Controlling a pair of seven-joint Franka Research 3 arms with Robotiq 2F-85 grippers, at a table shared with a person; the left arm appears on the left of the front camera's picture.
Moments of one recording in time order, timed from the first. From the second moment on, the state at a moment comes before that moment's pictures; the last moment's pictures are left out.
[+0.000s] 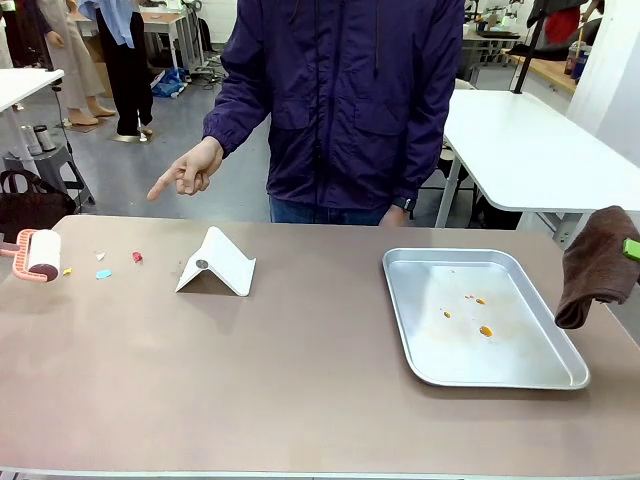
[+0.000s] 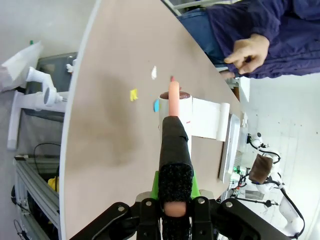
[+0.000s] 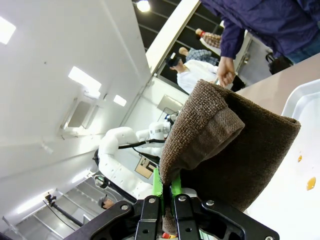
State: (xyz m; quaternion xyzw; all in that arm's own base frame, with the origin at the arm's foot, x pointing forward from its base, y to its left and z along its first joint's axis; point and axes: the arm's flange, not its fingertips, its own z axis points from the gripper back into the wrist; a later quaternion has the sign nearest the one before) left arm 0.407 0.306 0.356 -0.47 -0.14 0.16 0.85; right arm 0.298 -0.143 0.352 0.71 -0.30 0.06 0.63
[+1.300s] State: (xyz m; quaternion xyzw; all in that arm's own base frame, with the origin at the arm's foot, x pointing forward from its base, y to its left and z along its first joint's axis) left arm 0.447 0.318 0.324 -0.44 -0.08 0.17 0.88; right arm 0.298 -0.143 0.352 0.71 -0.30 0.06 0.63
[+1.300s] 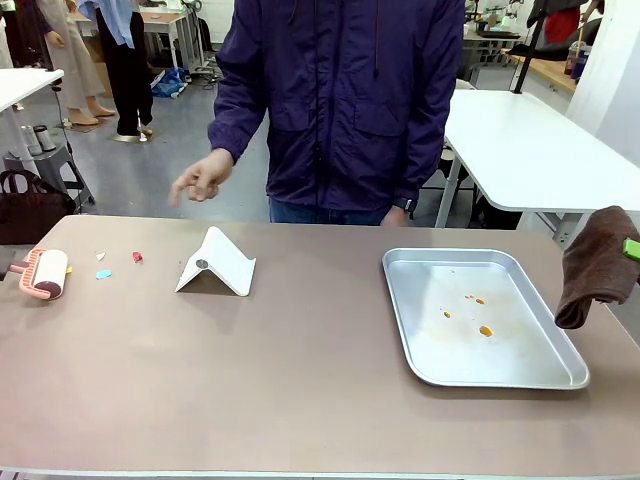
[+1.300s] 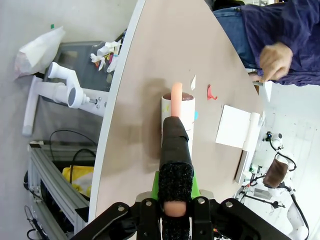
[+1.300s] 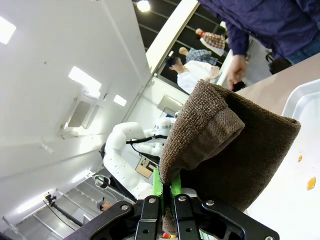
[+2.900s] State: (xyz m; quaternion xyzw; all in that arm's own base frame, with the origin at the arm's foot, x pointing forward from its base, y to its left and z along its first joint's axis) left arm 0.531 0.190 0.306 -0.48 -0.07 0.18 0.85; right arm 0.298 -0.143 0.352 0.71 -0.30 0.06 0.63
